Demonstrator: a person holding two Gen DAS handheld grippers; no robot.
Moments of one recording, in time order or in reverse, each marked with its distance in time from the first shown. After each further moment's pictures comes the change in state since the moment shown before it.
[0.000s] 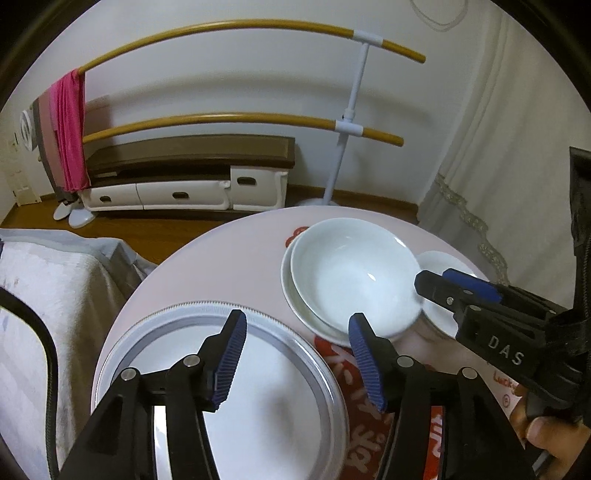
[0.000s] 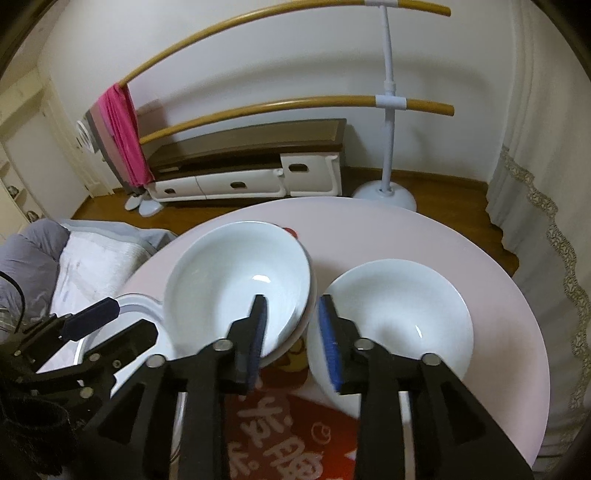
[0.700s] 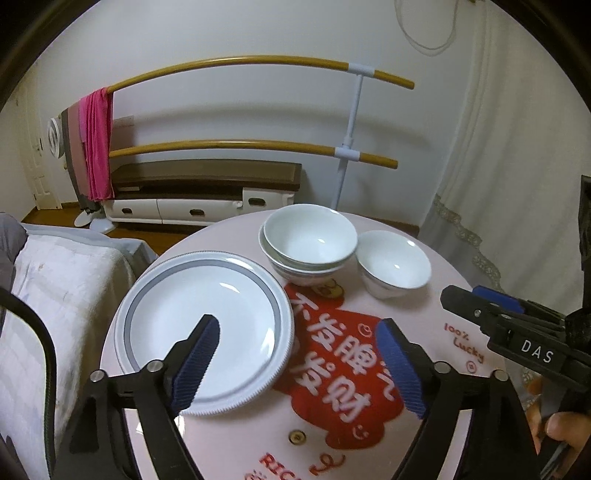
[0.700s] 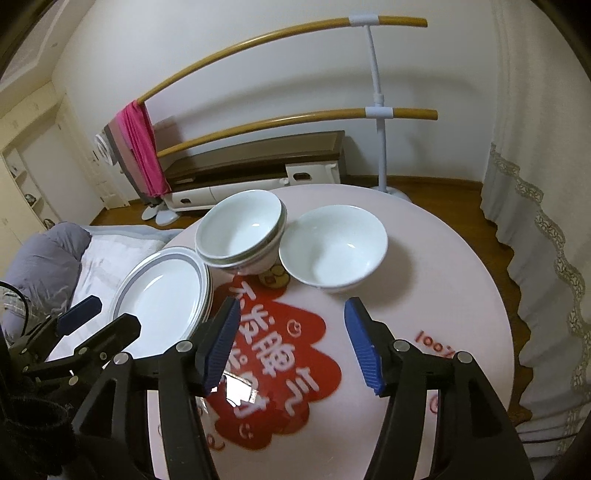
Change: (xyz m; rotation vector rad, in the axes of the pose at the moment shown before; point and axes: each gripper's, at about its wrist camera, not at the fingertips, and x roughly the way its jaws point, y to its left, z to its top) left arm -0.104 -0.075 -0.123 -0.024 -0.127 0.057; right arm -0.108 -0.042 -0.070 0.017 -0.056 0.049
